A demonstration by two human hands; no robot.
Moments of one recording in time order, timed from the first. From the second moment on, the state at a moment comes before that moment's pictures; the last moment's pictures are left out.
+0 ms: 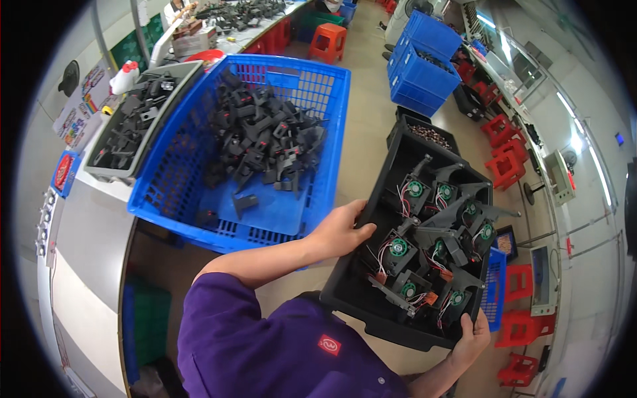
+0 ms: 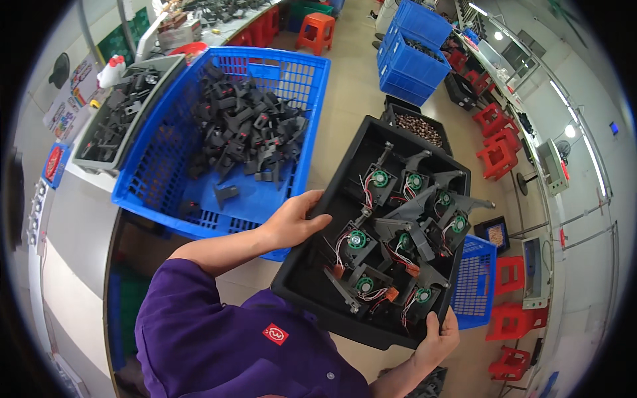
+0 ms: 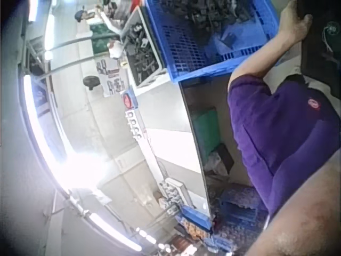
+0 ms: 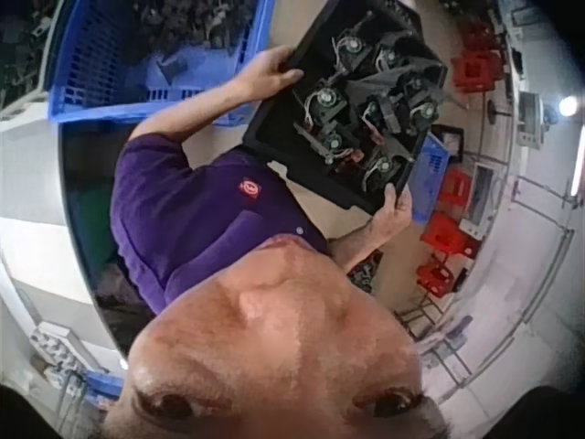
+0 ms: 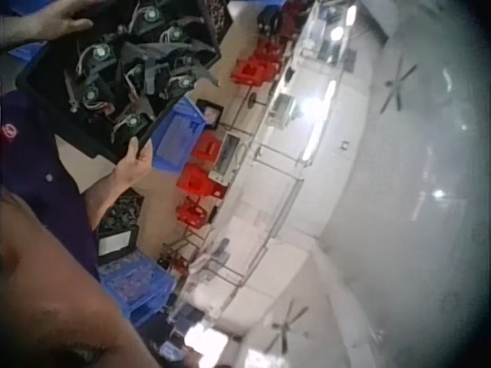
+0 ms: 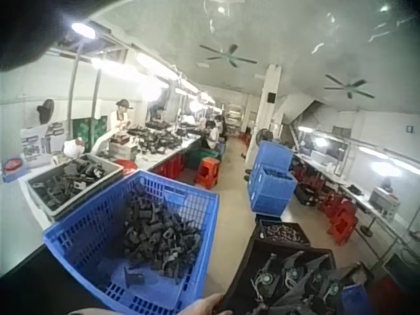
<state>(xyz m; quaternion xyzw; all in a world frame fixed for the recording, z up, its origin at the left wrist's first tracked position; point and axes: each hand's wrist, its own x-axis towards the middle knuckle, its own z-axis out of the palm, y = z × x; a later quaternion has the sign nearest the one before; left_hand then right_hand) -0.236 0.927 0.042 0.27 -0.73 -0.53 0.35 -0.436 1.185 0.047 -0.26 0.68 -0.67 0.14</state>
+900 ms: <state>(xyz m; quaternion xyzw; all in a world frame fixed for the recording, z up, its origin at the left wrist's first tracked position) -0.513 0.574 0.075 0.47 -0.59 -0.45 0.47 -0.821 0.663 0.067 -0.40 0.59 -0.61 0.34</state>
